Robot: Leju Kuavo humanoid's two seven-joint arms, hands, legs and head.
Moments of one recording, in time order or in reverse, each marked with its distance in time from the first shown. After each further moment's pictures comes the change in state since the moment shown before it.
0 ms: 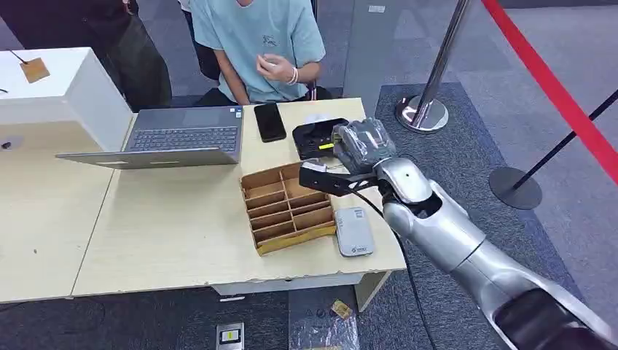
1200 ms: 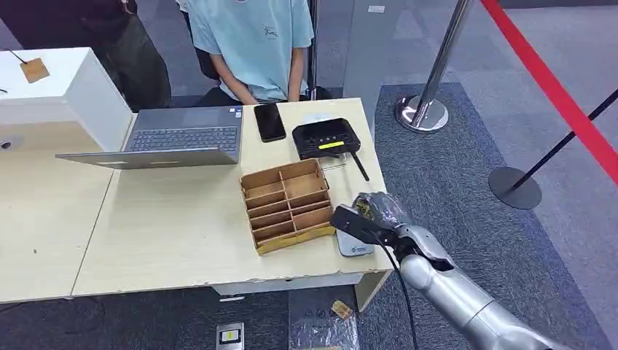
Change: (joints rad) left arm 0.000 -0.007 0.000 0.000 0.025 0.013 -0.008; right arm 0.317 -0.025 -0.112 0.068 -0.333 -0.084 -0.067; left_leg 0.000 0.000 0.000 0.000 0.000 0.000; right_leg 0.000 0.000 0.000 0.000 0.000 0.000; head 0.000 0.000
